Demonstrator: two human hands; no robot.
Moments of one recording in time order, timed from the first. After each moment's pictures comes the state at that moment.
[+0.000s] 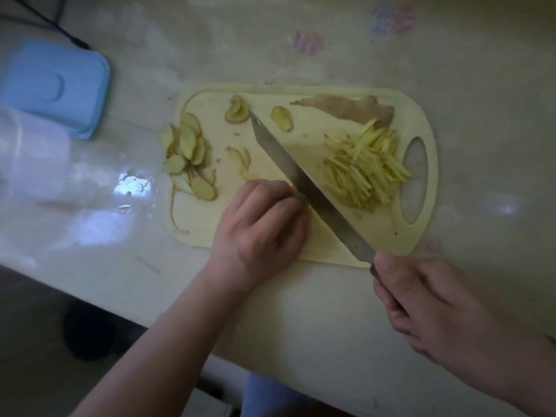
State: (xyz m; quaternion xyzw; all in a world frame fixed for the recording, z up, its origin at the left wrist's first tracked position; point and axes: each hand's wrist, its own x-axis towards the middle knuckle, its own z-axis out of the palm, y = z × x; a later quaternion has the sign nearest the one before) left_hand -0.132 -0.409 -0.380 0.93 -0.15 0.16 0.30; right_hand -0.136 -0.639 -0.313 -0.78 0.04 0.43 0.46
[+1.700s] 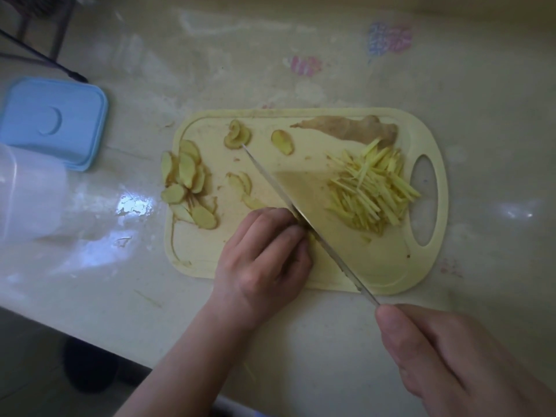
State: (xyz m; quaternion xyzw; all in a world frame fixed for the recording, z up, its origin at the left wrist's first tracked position) left_hand -0.133 -0.409 -0.384 0.93 -0.13 0.17 0.31; right_hand -0.146 -0.621 -0.294 -0.84 0.01 0.40 0.37
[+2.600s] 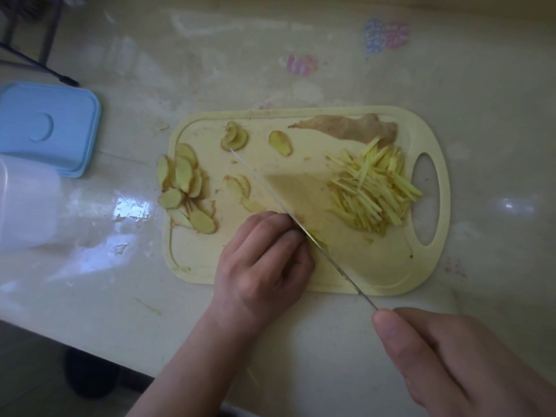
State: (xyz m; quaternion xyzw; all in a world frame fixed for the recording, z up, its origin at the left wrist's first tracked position) left_hand -0.133 -0.409 -0.383 0.92 -0.12 0.19 0.31; right_hand -0.153 -0.602 -0.282 -0.89 -0.02 0.27 0.36
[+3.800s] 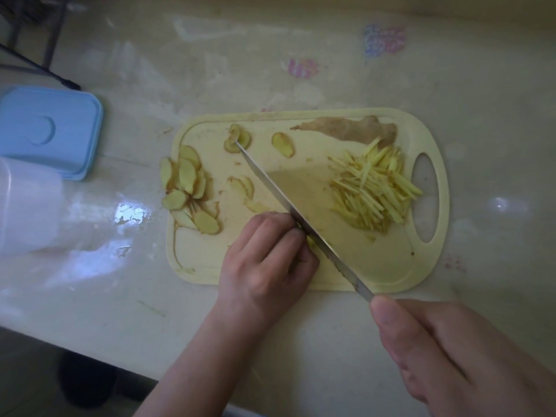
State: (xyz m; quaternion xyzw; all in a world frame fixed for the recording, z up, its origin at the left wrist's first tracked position) left_hand -0.133 -0.406 -0.383 0.93 -0.12 0.19 0.29; right_hand -0.145 -0.594 -0.268 -0.89 0.01 0.32 0.33
